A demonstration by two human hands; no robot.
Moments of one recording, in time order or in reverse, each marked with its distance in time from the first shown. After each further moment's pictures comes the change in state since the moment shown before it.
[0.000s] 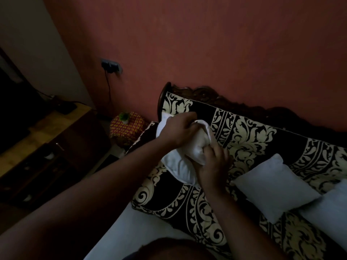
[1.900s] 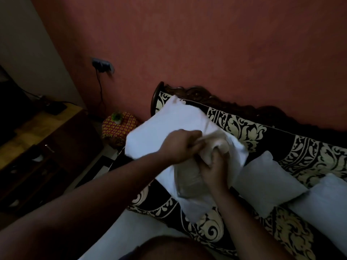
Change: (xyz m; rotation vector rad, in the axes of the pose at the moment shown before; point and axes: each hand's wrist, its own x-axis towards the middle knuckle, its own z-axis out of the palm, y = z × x) left_hand -0.040 0.017 0.022 0.061 -0.073 0.203; right_hand -0.007 0.028 -0.010 0.343 -0.337 0.475
